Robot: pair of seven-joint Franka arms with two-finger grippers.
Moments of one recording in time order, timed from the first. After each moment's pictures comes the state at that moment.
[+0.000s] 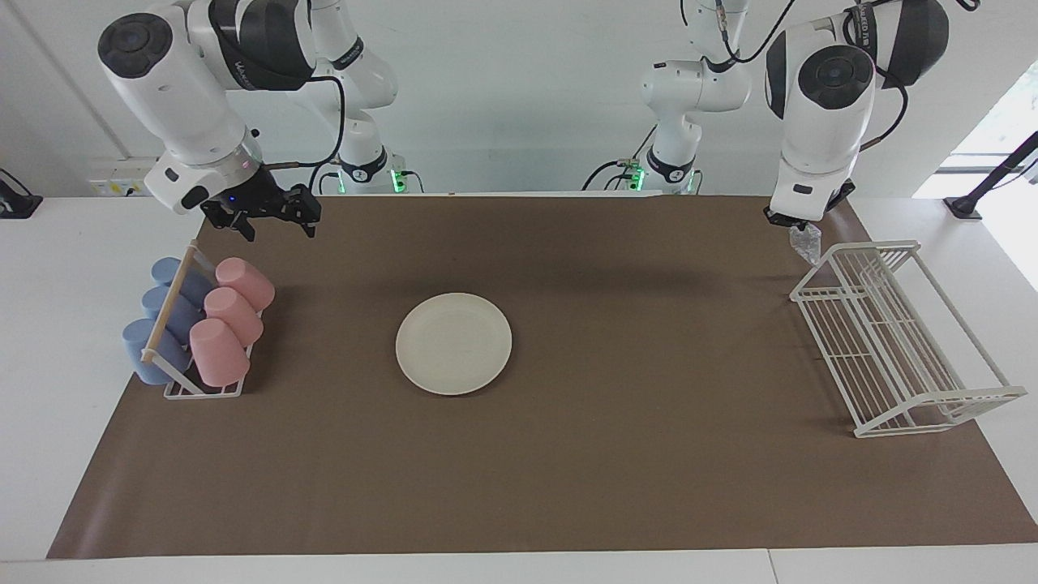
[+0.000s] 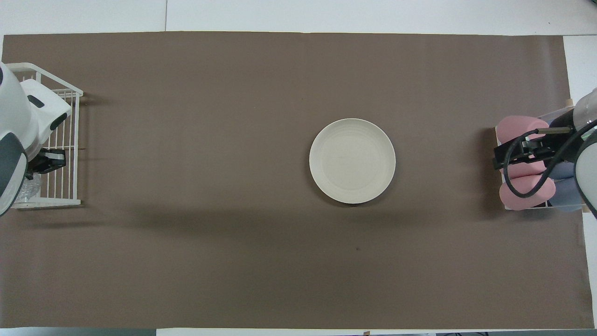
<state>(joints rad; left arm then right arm) -0.16 -0.02 -0.07 -1.75 0.54 1.49 -0.34 -0.02 0.01 0.01 -1.66 0.02 1.51 -0.02</state>
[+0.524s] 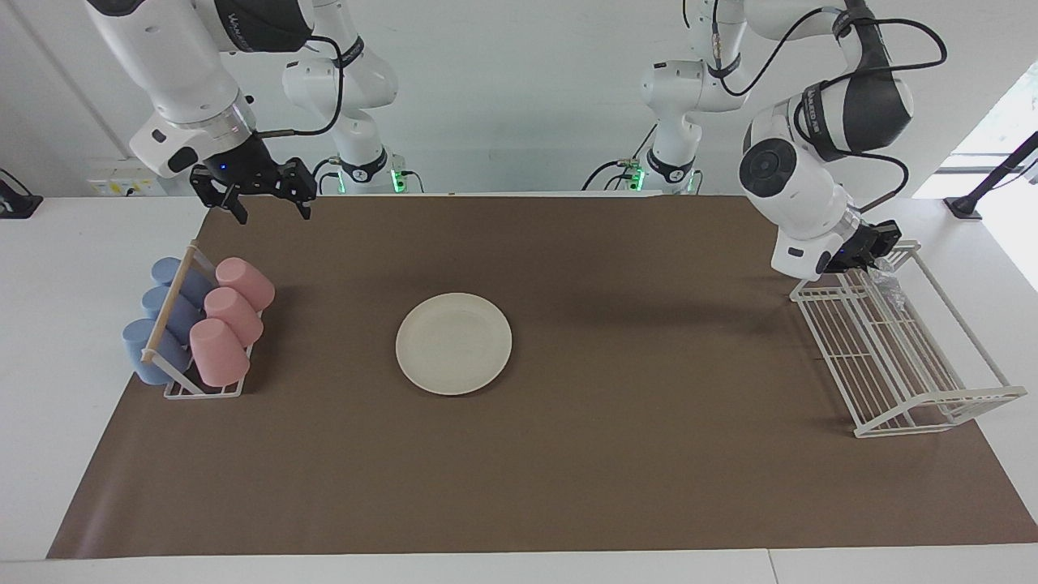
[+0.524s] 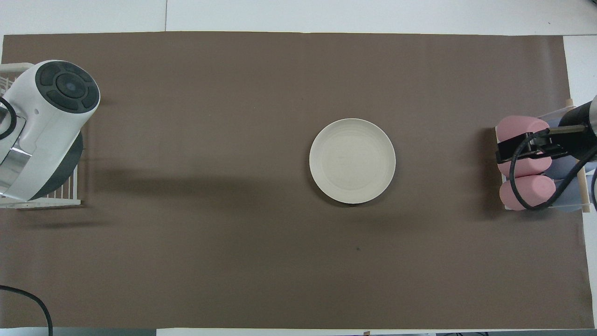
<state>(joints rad) -0.13 0.12 -0.06 -1.81 0.90 1.68 -0.29 0.03 -0.03 0.01 -1.62 0.02 1.53 -0.02</state>
